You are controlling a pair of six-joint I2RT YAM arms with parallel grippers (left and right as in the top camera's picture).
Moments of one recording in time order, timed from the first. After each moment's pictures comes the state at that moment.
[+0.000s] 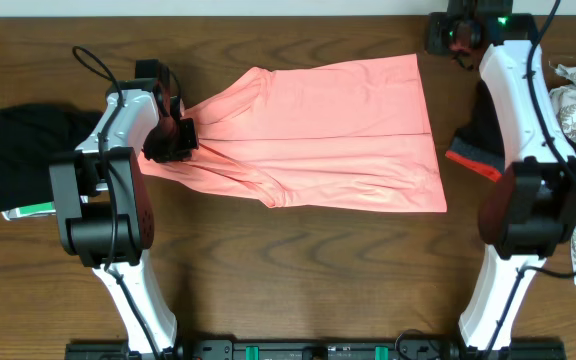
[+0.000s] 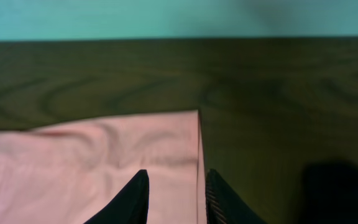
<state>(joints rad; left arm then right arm) 0.06 2.13 1.52 -0.92 0.09 -0.14 0.02 2.18 2.05 -0.73 -0.07 0.09</state>
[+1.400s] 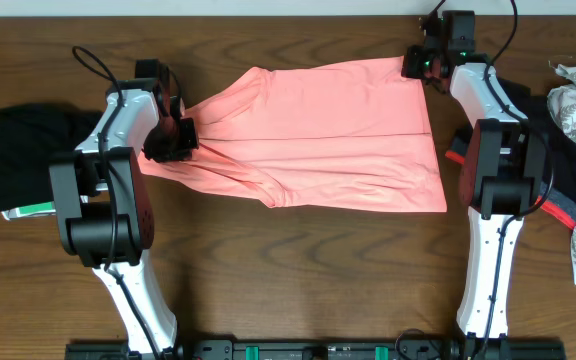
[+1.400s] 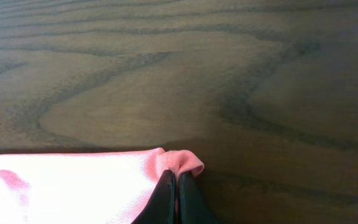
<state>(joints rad) 0.06 2.13 1.52 -0.92 0.10 -0.14 -0.02 2.56 2.05 -0.38 -0.26 0.15</state>
